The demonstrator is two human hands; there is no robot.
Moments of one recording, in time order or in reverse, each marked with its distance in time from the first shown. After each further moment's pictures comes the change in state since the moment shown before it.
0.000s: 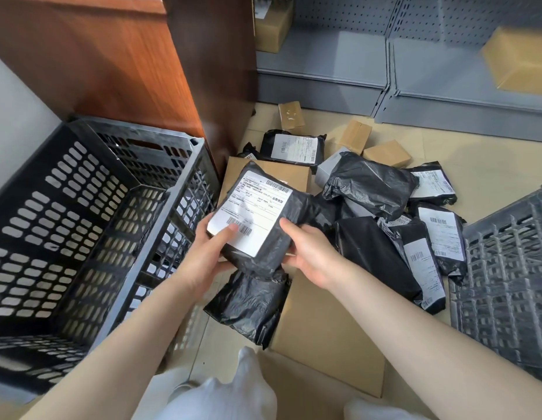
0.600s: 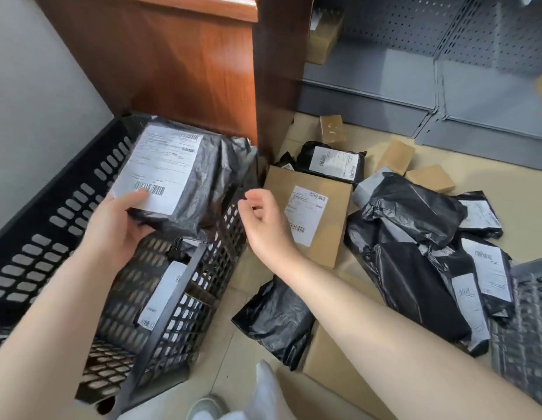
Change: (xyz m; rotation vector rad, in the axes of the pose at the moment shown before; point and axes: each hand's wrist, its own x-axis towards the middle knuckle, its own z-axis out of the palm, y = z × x) left_hand -0.003 0.103 -0.166 -0.199 0.389 0.226; right_hand 0.027 -0.008 0.159 -0.613 -0.015 -0.527
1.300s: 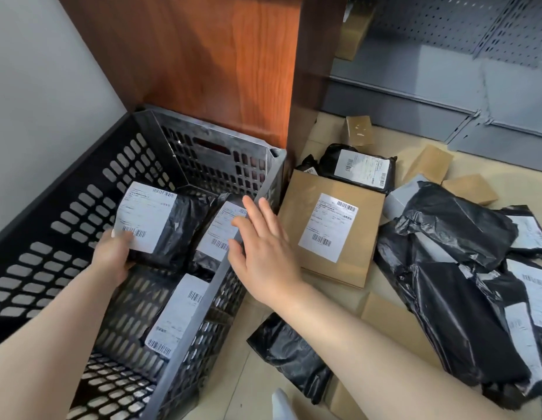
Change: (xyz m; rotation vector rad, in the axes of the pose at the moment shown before) left_hand 0.132 -0.089 -0.102 0.212 0.377 -0.166; right_hand 0.028 0.047 0.056 -0.774 -0.048 -0.413
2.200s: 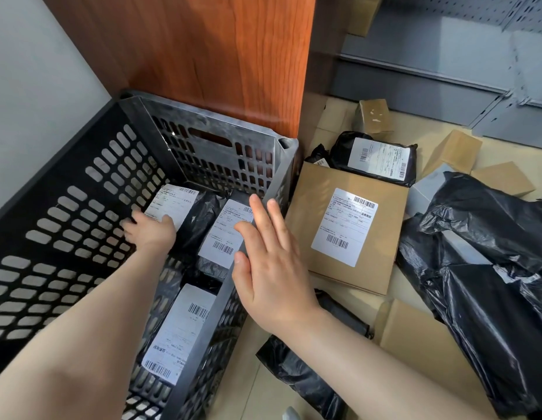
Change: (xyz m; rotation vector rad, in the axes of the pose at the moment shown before) left_hand 0.055 -0.018 0.088 0.706 0.253 0.204; right_hand -0.001 0.003 0.018 0.018 0.108 -0.024
